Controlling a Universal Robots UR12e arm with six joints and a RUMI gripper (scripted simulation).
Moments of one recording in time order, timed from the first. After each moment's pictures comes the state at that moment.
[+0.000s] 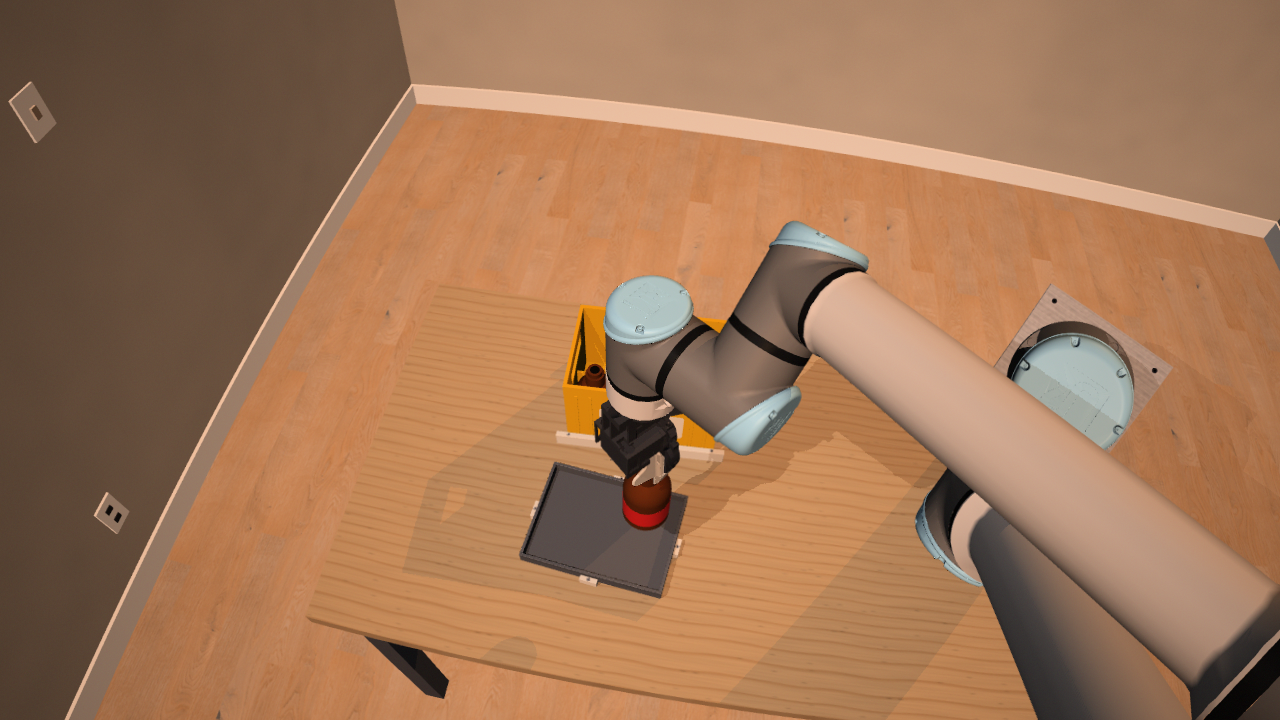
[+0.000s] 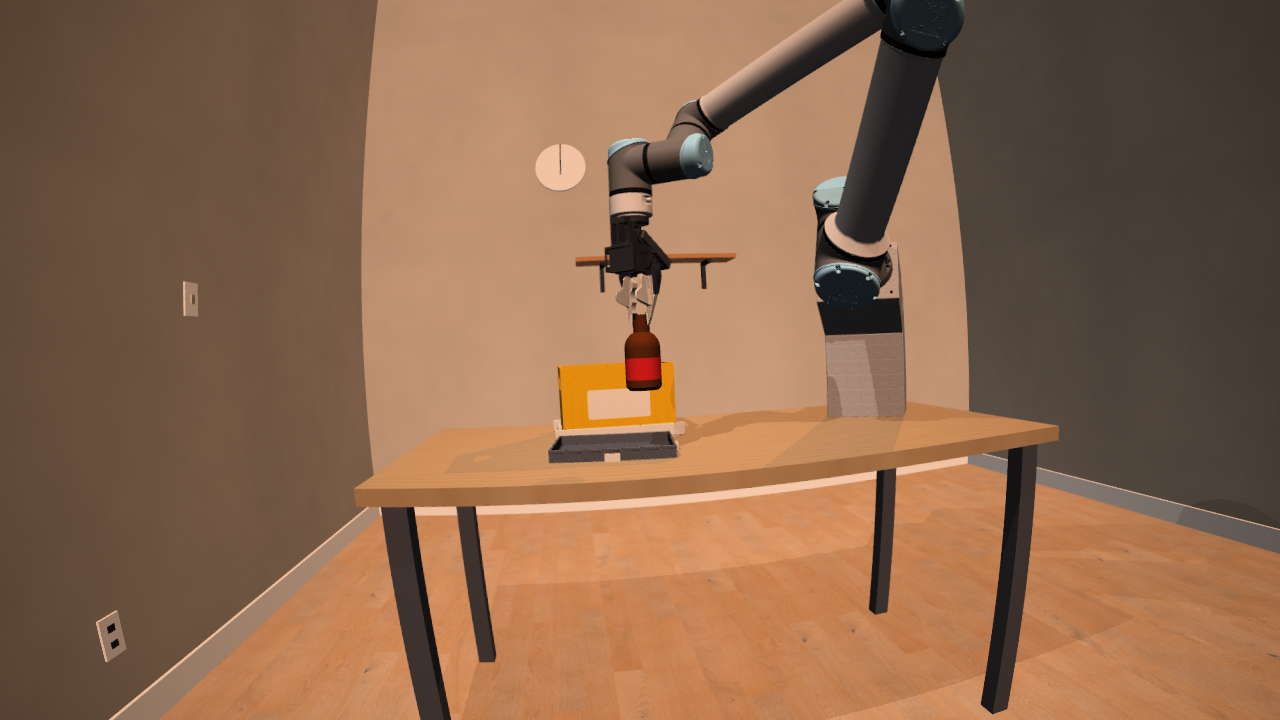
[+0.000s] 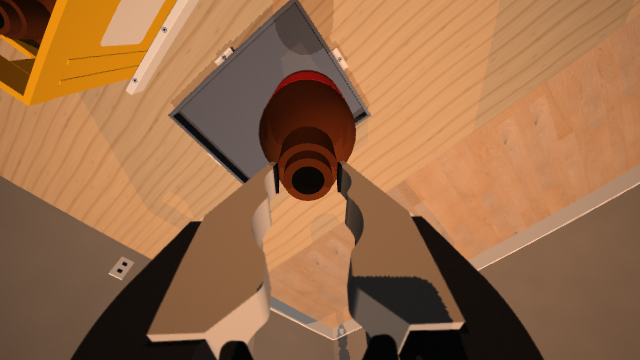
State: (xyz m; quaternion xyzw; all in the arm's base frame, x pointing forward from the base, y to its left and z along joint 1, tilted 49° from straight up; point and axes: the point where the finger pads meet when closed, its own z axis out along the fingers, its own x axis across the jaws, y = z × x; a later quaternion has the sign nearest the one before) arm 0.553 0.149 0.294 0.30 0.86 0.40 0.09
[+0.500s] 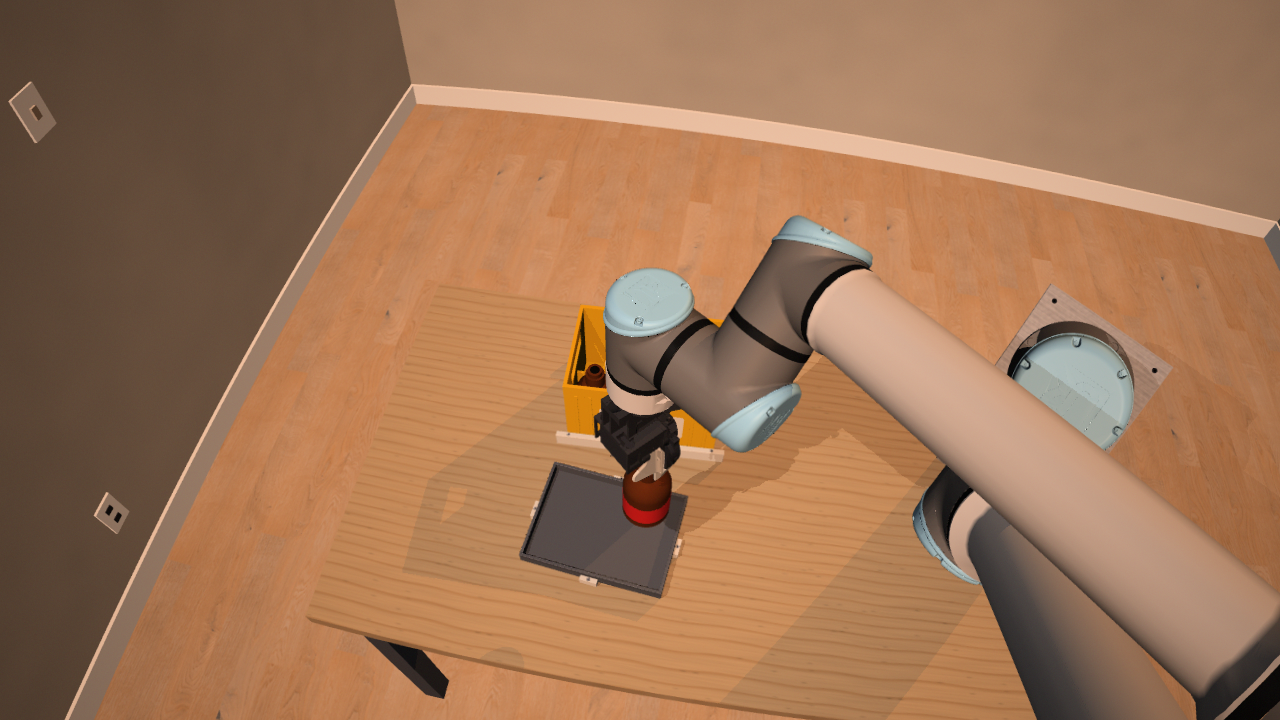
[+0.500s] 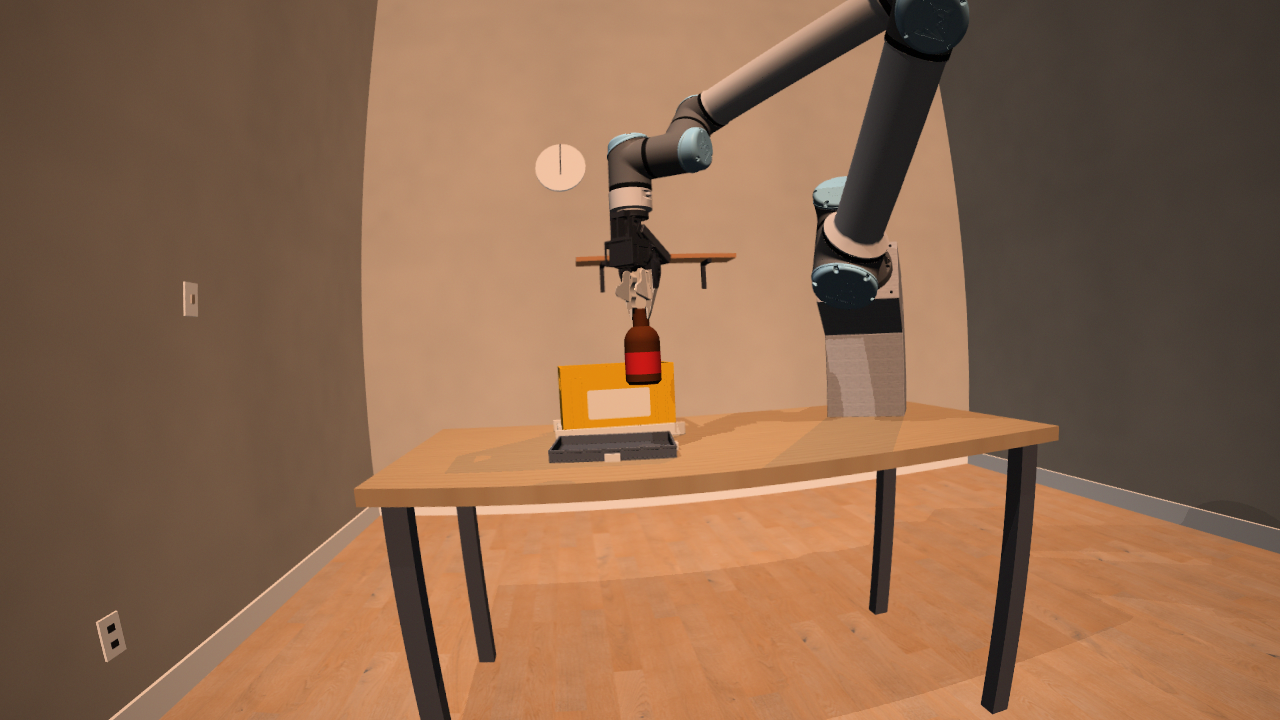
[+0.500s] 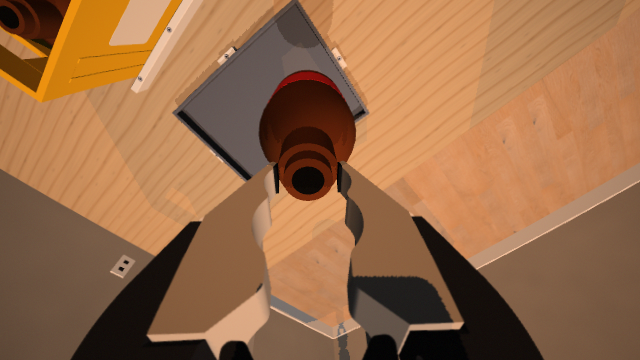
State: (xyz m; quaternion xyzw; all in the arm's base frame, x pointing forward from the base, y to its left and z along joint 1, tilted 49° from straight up) arm 0.549 0.142 0.302 0.30 0.86 0.40 0.09
